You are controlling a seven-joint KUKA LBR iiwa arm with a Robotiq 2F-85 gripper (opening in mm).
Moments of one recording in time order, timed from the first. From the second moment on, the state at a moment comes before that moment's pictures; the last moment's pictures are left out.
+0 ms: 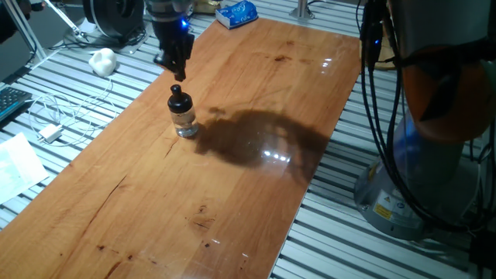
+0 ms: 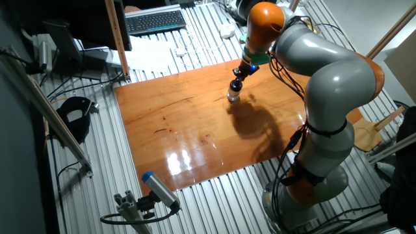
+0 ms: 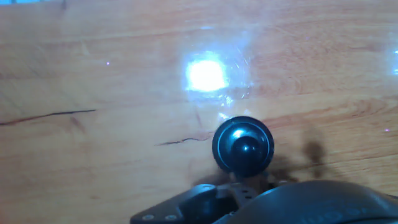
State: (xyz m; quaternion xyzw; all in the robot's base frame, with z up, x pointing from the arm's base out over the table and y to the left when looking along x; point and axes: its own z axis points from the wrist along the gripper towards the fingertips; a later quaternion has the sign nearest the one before) arm 0.572 0.030 0.213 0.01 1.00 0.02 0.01
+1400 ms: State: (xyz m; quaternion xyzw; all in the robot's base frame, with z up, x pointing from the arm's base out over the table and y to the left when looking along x) arm 0.599 0.039 0.184 -0.12 0.99 -0.02 -0.01
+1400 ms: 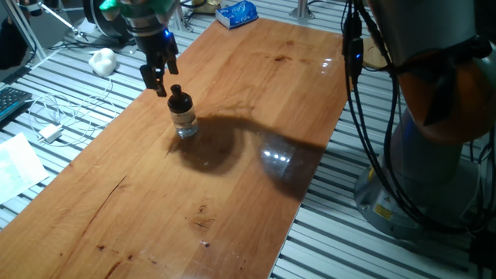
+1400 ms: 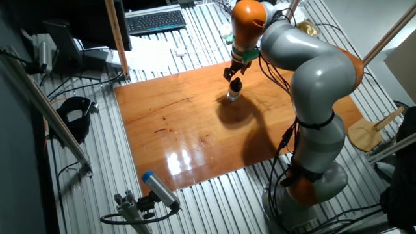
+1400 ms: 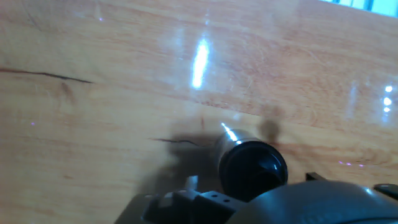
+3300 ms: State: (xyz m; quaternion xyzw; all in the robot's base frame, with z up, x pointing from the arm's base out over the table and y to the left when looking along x) arm 0.597 0.028 0.135 -0.16 0.99 -0.01 -0.01
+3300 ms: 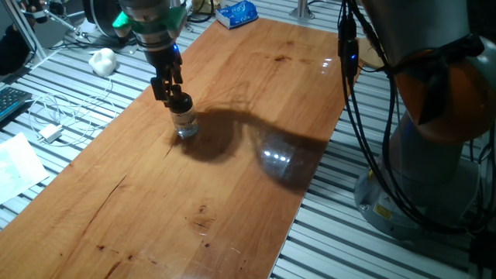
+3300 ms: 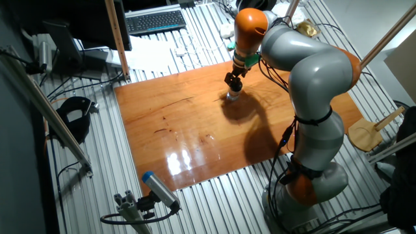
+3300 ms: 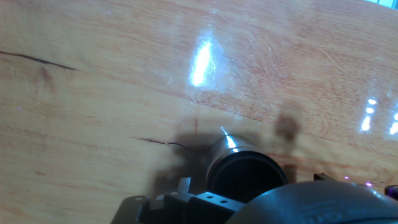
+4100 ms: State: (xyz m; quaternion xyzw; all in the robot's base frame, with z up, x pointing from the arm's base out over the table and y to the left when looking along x) arm 0.589 0.032 0.124 -0.16 0.99 -0.01 0.00
